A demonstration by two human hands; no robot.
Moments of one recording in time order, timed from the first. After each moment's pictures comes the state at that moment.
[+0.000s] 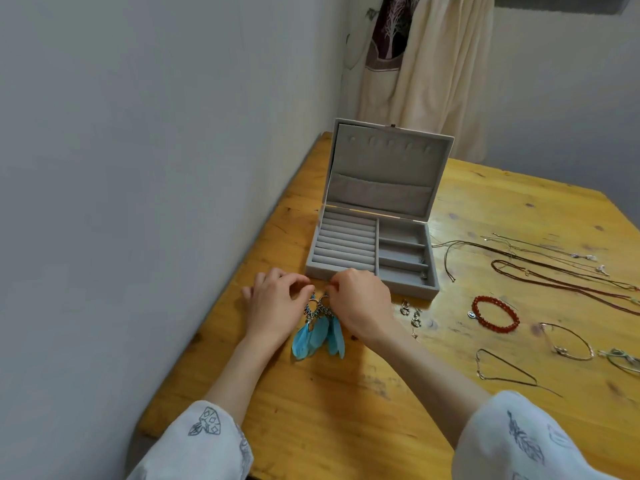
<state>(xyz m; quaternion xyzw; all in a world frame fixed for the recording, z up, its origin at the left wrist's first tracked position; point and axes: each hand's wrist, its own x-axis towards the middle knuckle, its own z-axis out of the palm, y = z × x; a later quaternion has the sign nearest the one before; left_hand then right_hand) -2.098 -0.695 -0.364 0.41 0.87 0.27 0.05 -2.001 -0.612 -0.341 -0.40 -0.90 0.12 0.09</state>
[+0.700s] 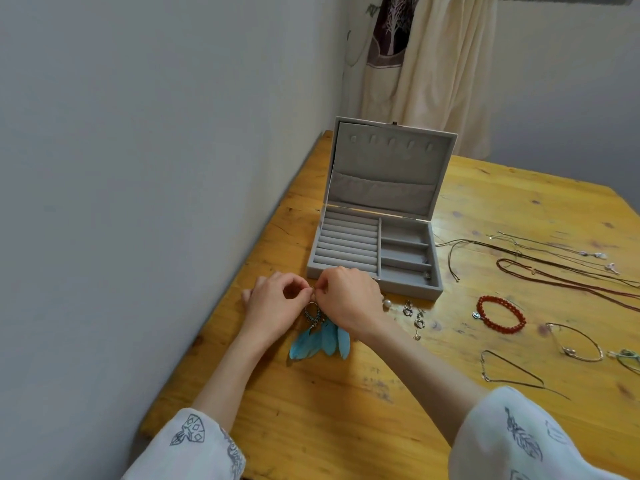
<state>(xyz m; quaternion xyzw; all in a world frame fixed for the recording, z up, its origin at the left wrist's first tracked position) -2.103 -0.700 -0.354 0.40 0.85 0.31 0.14 -2.011 -0.614 -0.335 -0.35 -0.92 0.15 0.09</state>
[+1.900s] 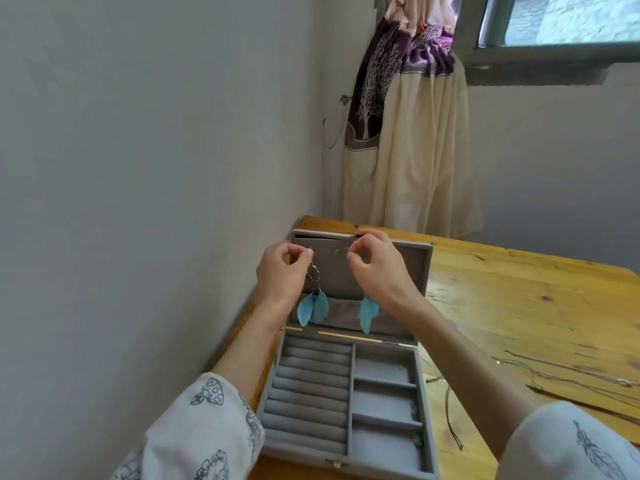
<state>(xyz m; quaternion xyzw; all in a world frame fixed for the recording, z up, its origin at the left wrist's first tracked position) -2.158 -0.481 -0.257 0.29 0.77 0.56 0.07 -2.046 -0.402 -0.244 -0.33 -0.82 0.34 0.32</state>
